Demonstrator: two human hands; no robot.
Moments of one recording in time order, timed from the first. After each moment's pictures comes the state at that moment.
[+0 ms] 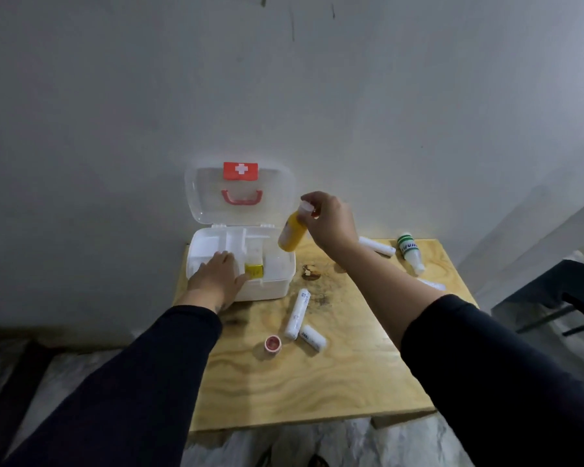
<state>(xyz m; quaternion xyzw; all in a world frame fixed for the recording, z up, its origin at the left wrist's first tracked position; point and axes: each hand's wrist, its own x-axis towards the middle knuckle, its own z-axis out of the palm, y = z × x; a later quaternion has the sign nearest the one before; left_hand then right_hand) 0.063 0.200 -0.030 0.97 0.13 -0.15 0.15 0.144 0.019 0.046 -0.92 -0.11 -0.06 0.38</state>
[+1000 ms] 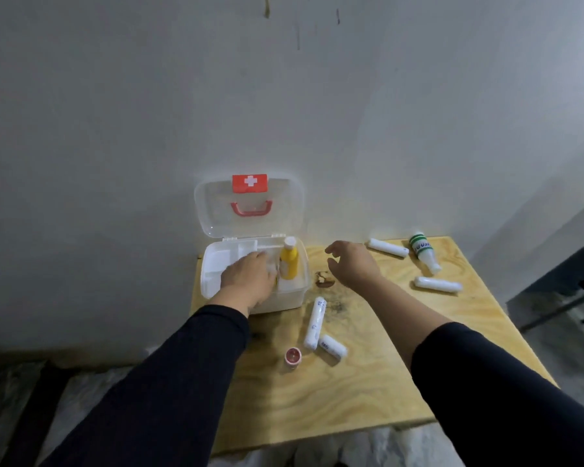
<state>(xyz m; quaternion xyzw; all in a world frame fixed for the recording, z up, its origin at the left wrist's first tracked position) 0.082 0.184 -0.002 0.98 0.07 -0.11 0.15 0.144 -0.007 -0.014 -0.97 -0.06 0.06 0.25</state>
